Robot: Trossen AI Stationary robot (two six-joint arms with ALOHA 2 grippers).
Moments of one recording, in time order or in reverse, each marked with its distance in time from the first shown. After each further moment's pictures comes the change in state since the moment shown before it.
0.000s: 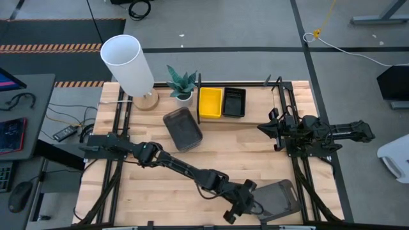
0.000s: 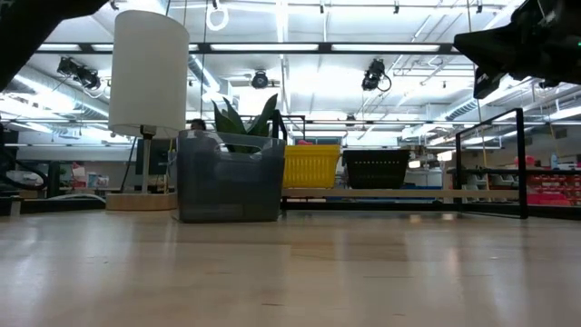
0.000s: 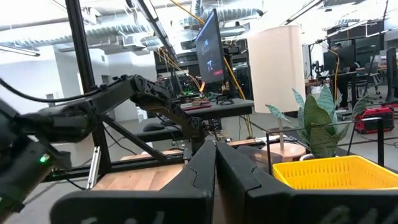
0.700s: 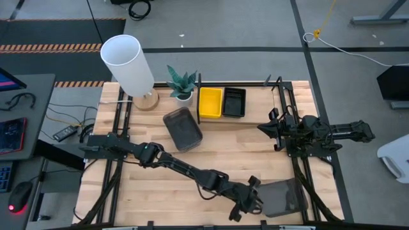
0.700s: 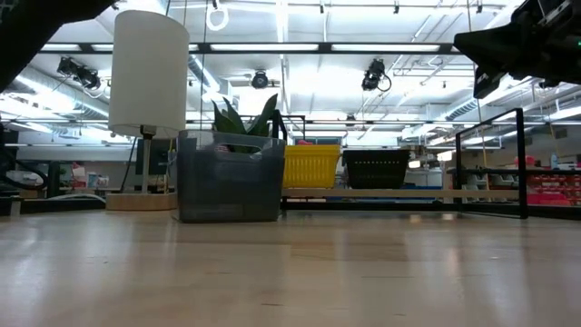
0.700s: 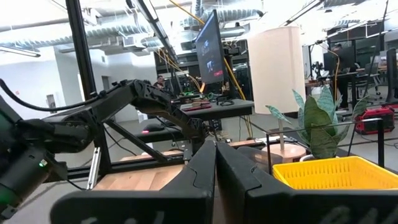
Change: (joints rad) left arm 0.000 0.023 -0.001 0.167 -0.129 0.125; right arm 0.000 0.000 0.000 0.004 0.000 0.000
